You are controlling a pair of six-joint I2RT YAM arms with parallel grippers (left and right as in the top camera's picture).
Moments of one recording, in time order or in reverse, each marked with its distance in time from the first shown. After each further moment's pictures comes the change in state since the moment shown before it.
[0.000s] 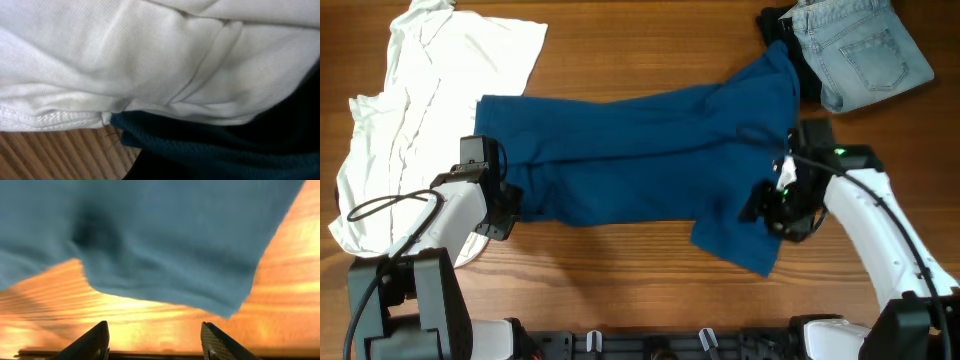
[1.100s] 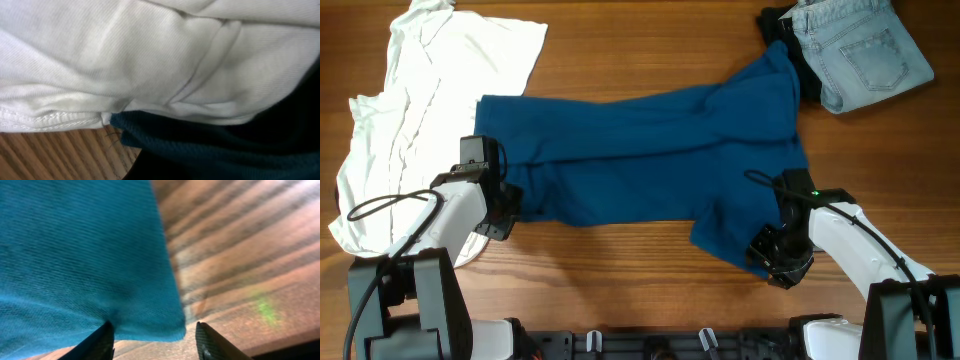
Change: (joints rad) left arm 0.000 0.000 0.000 0.000 0.000 0.006; right arm 0.013 0.005 -0.328 0.205 0.092 0.341
